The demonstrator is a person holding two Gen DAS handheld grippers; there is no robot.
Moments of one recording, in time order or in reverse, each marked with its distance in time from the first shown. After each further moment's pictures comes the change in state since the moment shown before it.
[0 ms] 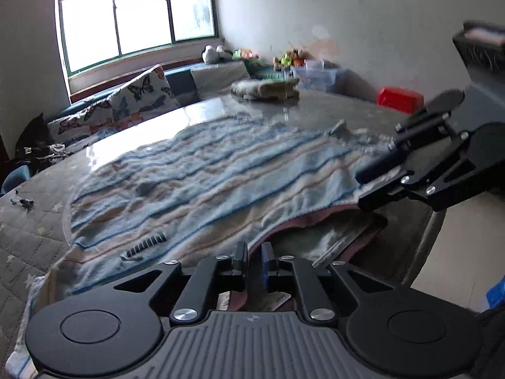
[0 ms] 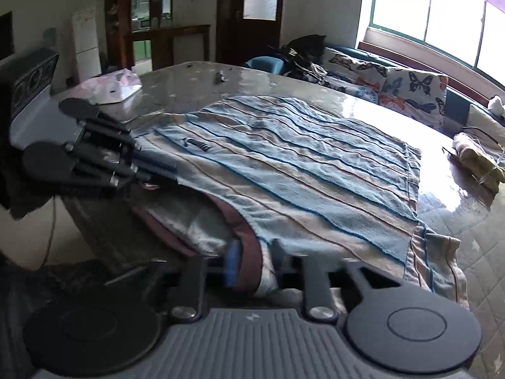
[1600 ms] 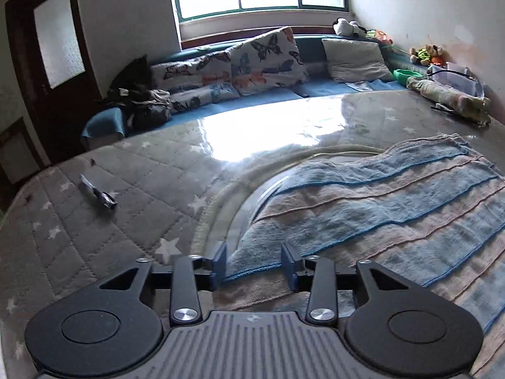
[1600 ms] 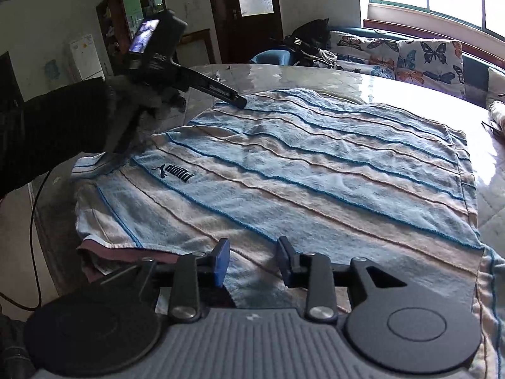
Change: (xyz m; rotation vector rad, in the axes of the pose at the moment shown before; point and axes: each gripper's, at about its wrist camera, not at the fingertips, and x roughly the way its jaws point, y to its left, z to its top) left arm 0.146 0.213 0.069 -0.267 0.121 0.351; right arm 0.080 -0.035 0.032 0.137 0.000 0.145
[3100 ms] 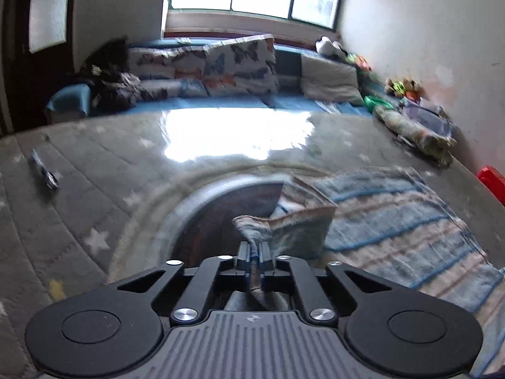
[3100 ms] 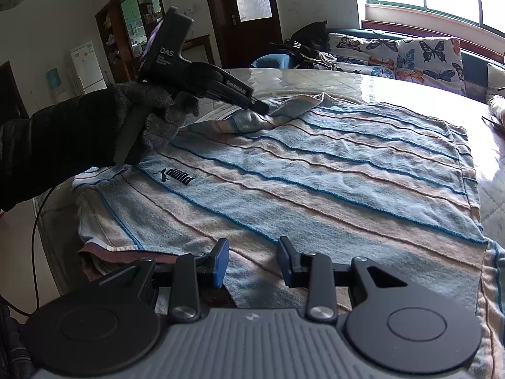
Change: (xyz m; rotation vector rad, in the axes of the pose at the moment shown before) left arm -0.013 -0.009 0.010 -0.146 -0.042 -0.153; right arm -0.001 -0.003 -0.003 0.024 -0.021 0.016
